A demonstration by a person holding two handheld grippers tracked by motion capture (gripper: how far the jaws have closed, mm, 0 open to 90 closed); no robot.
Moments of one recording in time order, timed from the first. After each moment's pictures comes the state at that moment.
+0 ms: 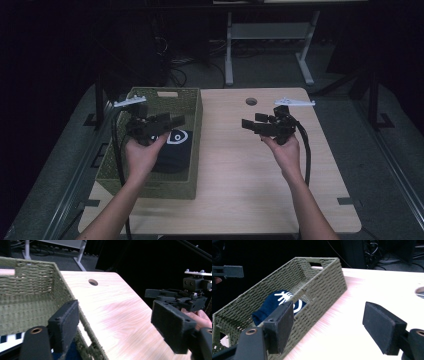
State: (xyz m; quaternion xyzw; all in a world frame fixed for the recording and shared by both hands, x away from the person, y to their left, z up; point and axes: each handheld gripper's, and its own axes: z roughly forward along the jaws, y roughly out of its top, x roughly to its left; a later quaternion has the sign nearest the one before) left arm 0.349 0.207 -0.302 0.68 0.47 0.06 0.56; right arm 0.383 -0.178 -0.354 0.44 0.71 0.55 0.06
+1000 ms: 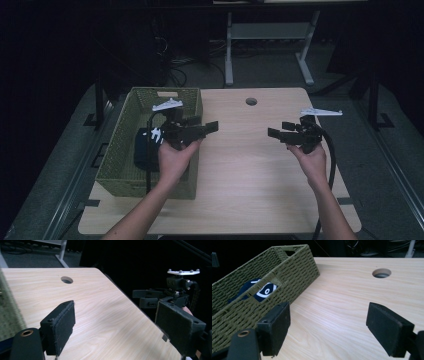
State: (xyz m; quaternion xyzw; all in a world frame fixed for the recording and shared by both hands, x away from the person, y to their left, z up) left arm 0.347 0.133 -0.315 0.71 0.42 0.03 0.57; right arm 0.369 -0.245 -0.378 0.47 0.71 0.51 0.09
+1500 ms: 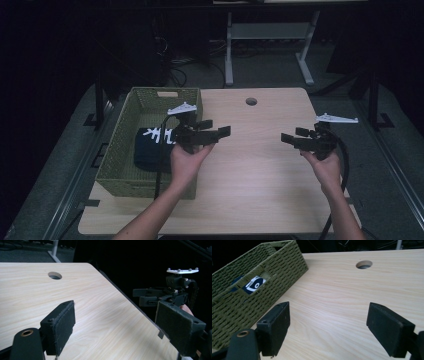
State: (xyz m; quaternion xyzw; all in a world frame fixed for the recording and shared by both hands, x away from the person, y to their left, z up) left arm 0.346 0.104 -0.326 0.72 0.41 0.02 0.56; right arm 0.354 -0.281 -0.389 0.49 0.70 0.50 0.10
